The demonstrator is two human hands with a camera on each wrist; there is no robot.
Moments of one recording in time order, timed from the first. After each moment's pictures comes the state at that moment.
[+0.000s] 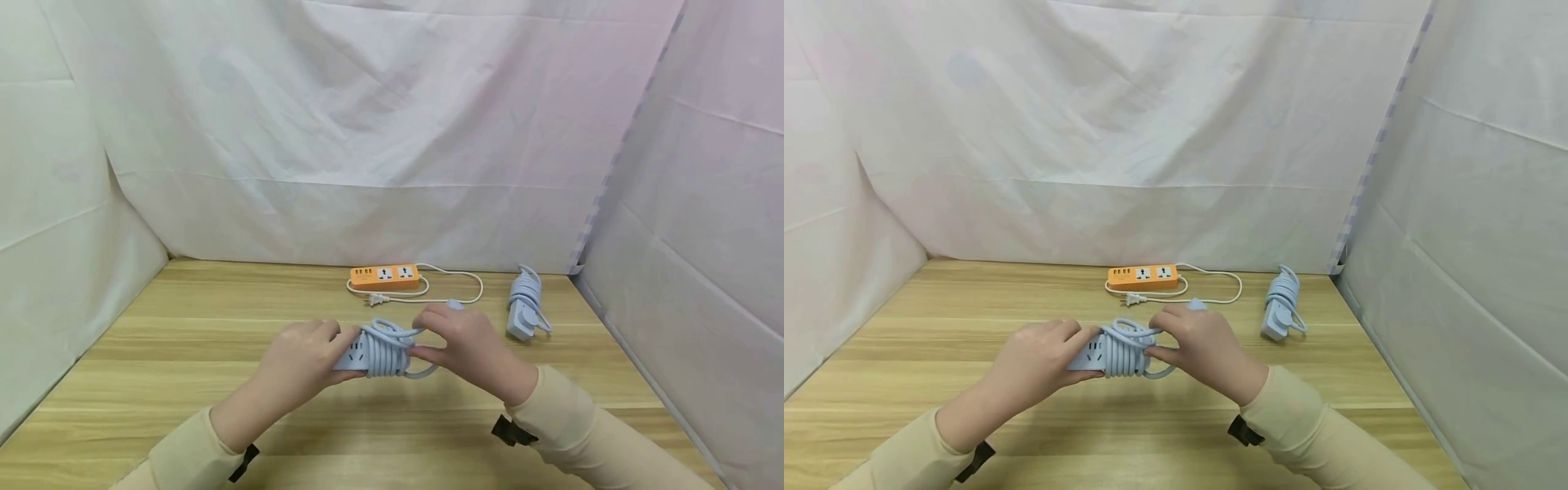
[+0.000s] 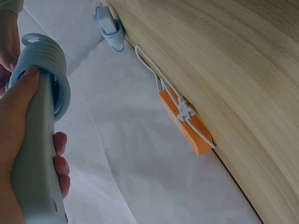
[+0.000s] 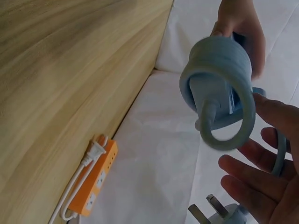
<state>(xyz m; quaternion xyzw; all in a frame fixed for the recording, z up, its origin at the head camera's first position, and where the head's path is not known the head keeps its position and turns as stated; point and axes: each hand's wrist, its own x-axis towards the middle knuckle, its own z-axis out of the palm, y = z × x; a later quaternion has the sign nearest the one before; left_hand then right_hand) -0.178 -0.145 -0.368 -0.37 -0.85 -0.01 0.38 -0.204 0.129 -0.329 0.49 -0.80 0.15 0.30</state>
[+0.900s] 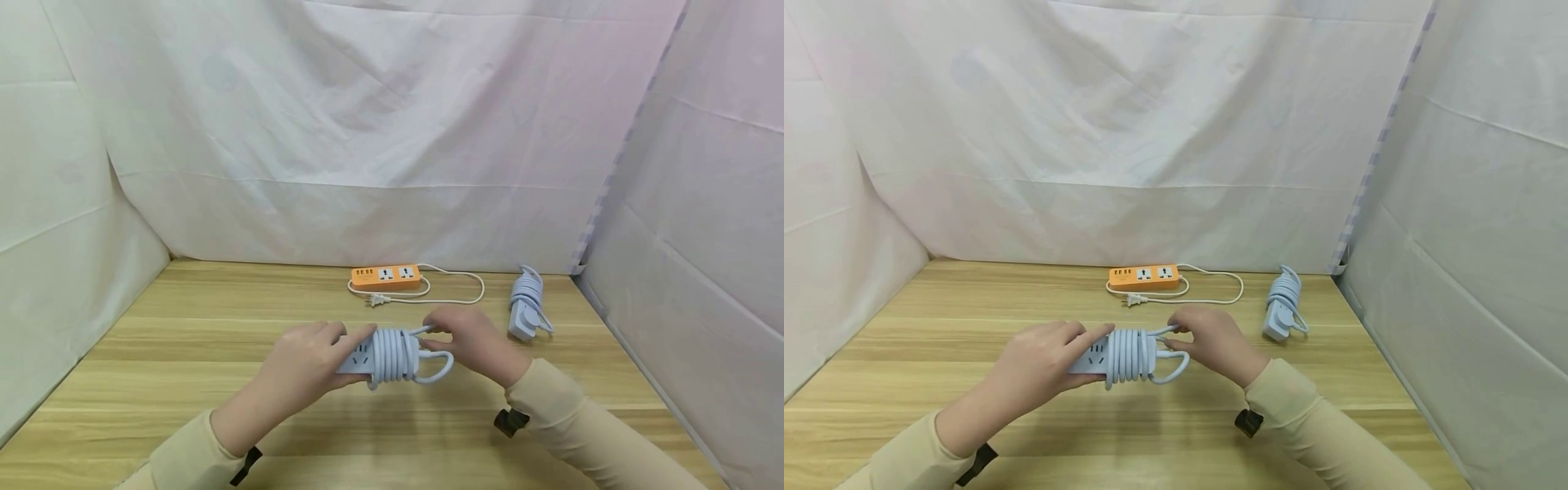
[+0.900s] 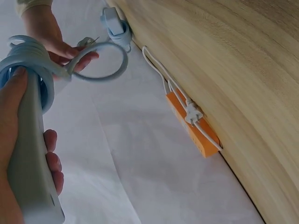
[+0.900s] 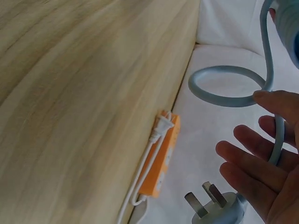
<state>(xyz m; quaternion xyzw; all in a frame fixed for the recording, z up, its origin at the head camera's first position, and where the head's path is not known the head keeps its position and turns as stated) -0.173 -0.139 -0.362 -0.38 -0.84 -0.05 0.38 -0.240 0.149 -0.365 0.42 -0.87 0.18 0.16</state>
